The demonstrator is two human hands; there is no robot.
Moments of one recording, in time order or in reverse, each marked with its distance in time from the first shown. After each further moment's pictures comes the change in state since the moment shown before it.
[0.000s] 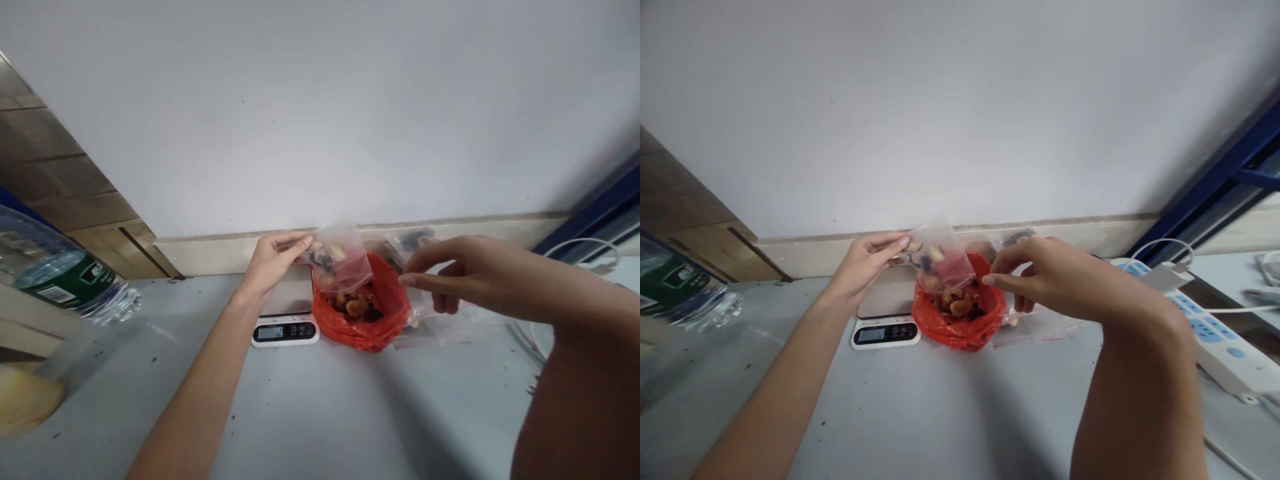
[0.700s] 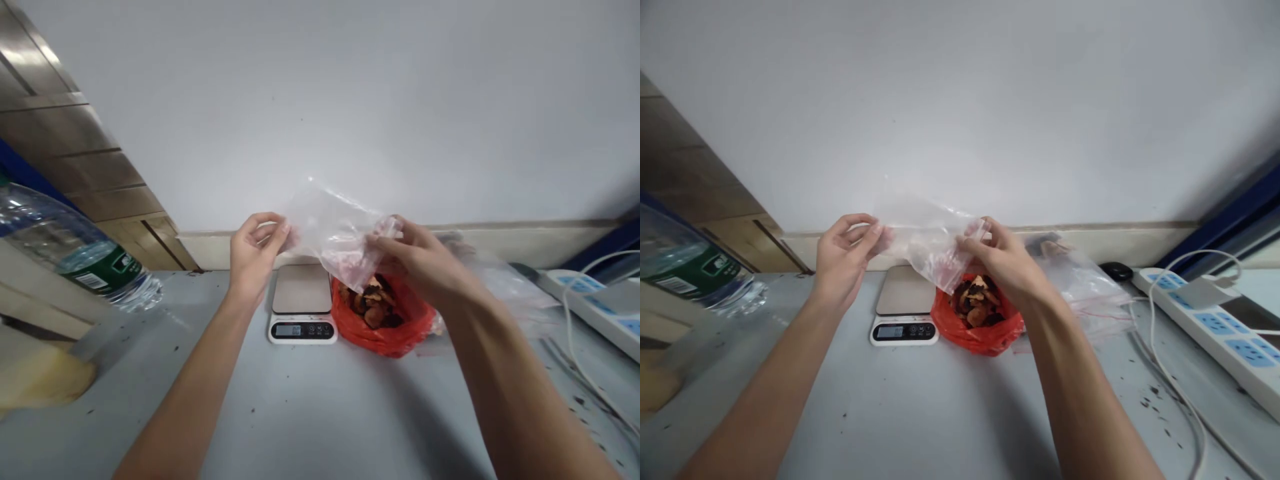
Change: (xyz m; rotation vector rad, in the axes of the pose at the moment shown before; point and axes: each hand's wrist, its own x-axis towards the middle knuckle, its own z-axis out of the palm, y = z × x) left_hand -0.009 0.004 -0.029 -0.161 0.338 0.272; right_hand 0.066 -0.024 0.068 0.839 0.368 -0.031
